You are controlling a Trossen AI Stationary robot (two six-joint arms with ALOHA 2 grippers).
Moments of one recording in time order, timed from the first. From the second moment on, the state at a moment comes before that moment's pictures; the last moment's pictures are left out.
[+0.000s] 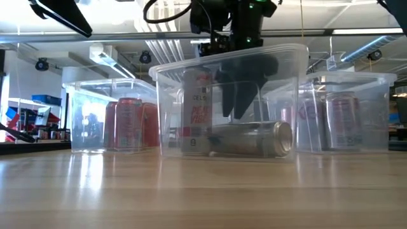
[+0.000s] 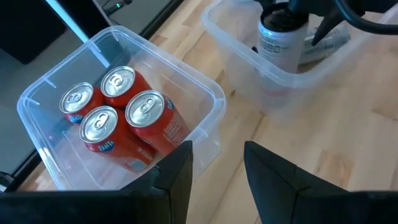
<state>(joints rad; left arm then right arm) -0.63 1.11 1.06 -1.23 -0.85 -0.99 -0.01 2.02 1.60 -0.95 0.07 -0.29</state>
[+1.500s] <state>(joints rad) -0.63 1.11 1.06 -1.18 -0.85 -0.98 0.00 1.96 1.61 -0.72 -0.03 -0.41</state>
